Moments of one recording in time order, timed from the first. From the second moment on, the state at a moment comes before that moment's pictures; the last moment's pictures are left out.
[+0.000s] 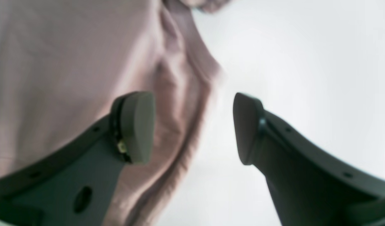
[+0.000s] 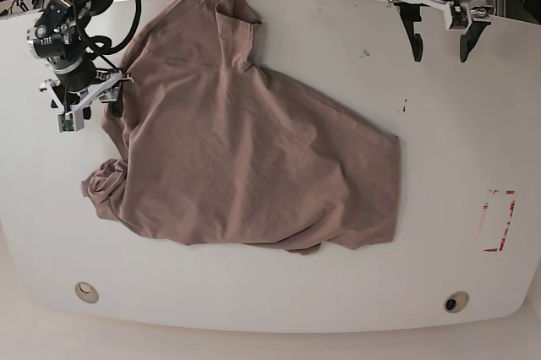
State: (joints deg) left arm 47.5 -0.5 -19.1 108.7 -1.5 -10.4 -9.4; right arm -11.1 5.2 40.7 107.5 17.4 36.7 -57.8
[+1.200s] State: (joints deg) left arm 40.8 -0.7 -19.0 108.5 -1.5 -10.4 -4.9; right arm -16.9 -4.4 48.3 99.9 20.1 40.2 -59.6
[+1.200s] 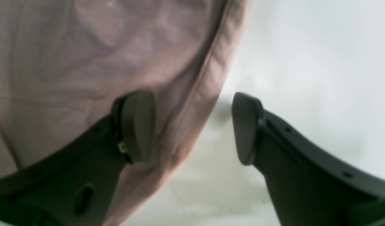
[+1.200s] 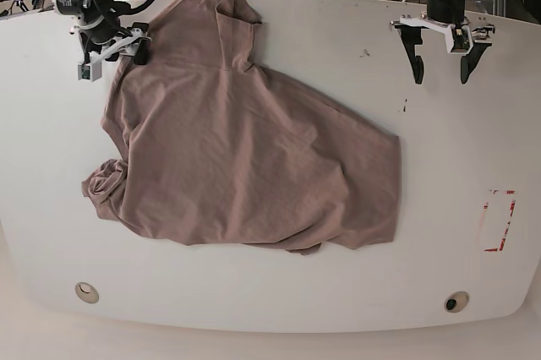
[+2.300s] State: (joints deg) left arm 13.1 0.4 -18.8 109.1 -2.0 -10.2 38.9; right arm -17.1 -5.3 48.0 99.2 22.9 40.4 -60.5
